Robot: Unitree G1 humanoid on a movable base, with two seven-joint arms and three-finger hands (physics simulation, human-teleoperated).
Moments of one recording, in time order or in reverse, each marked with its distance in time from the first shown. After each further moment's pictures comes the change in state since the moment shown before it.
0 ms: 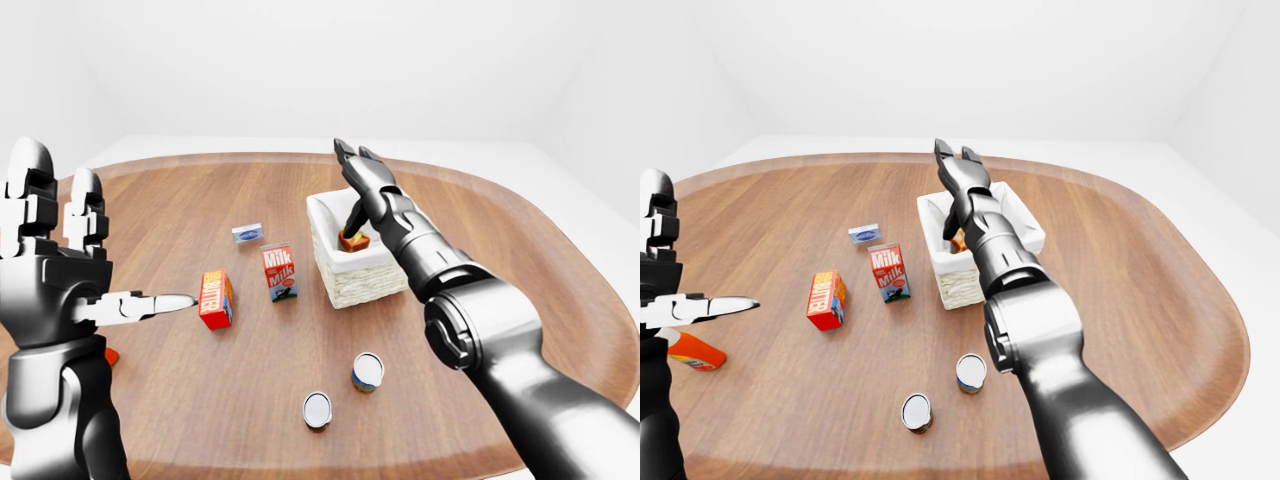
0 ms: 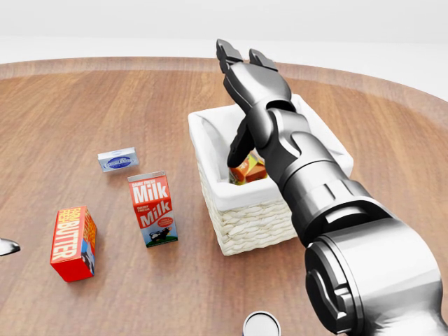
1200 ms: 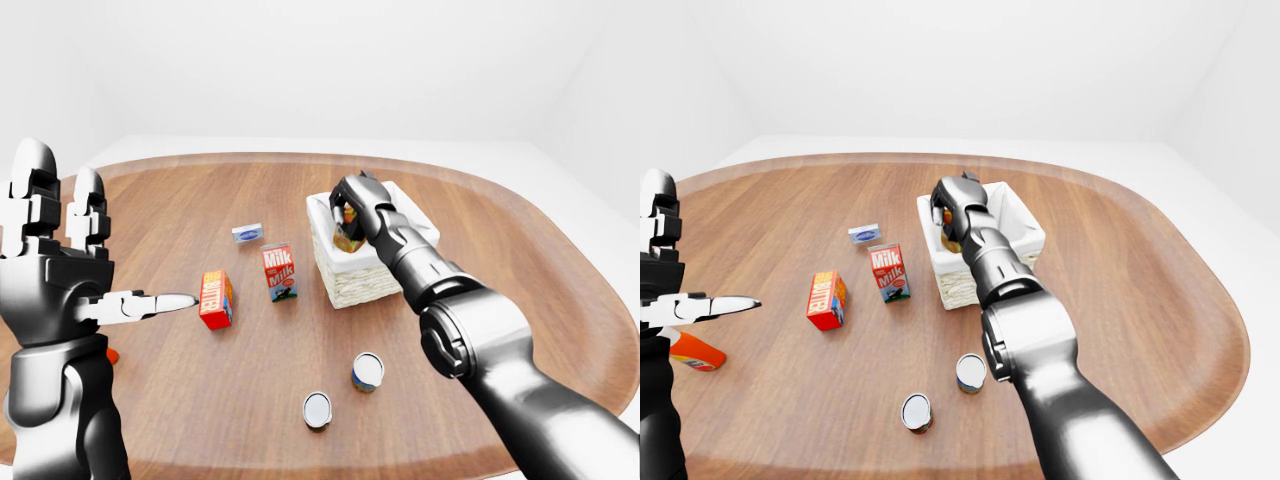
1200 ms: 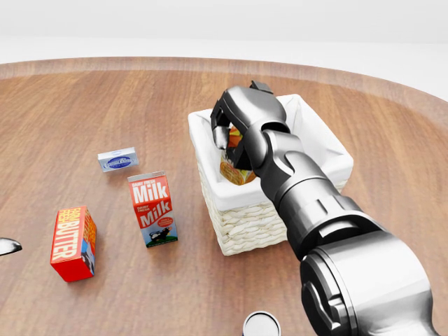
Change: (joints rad) left arm -0.003 -0.001 -0.003 0.006 0.003 0.000 0.000; right arm 0.054 0.027 0.005 0.017 -0.013 0.004 -0.024
